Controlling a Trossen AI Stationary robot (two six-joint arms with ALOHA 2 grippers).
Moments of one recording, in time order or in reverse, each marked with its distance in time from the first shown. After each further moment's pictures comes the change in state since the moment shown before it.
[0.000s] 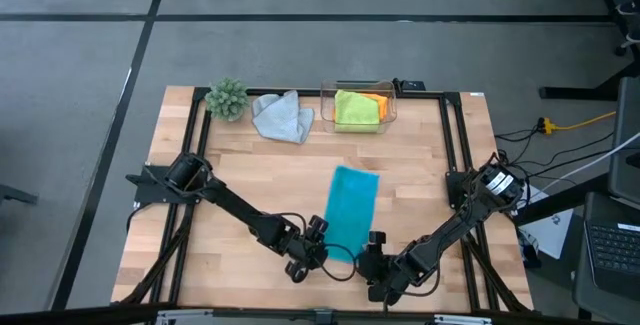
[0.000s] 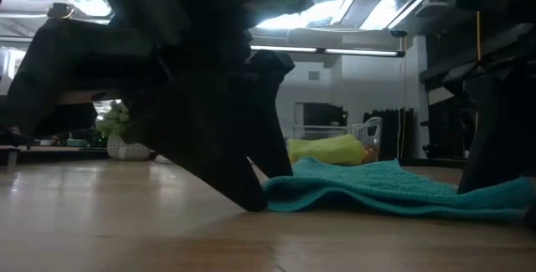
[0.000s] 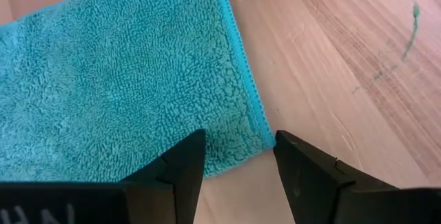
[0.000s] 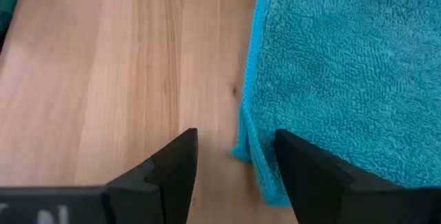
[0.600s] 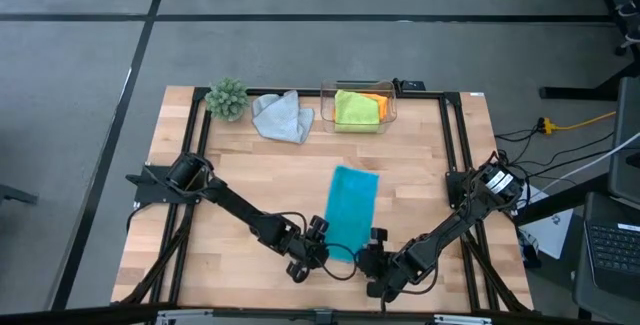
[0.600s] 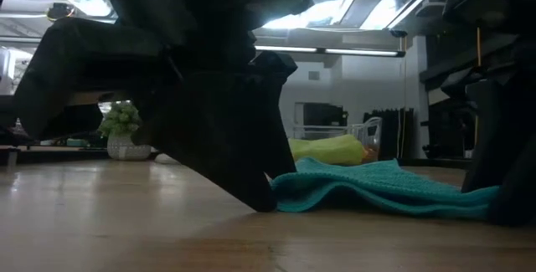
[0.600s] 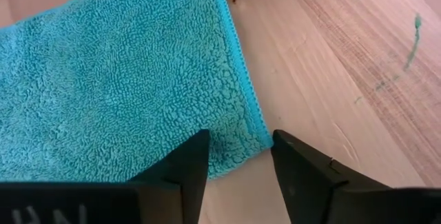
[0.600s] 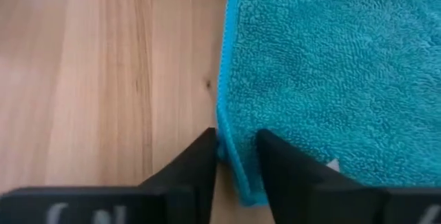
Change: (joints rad) left arm 0.011 0.006 -0.002 0.027 -0.003 0.000; right arm -0.023 0.000 0.002 -0.065 0.002 0.061
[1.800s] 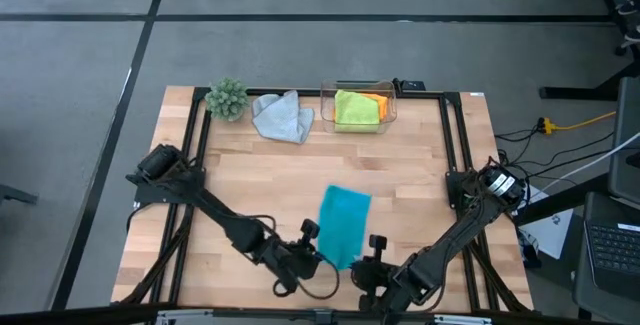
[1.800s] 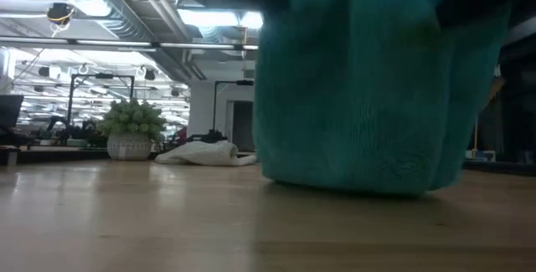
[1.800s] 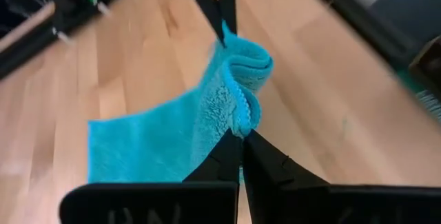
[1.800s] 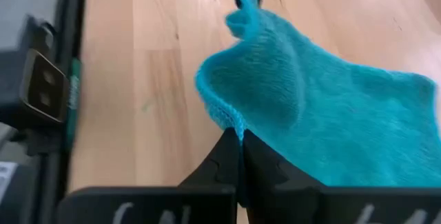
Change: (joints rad) left arm -0.132 -0.207 -0.003 0.013 -0.206 -0.005; right arm 0.053 0.003 0.349 -0.326 0.174 0.063
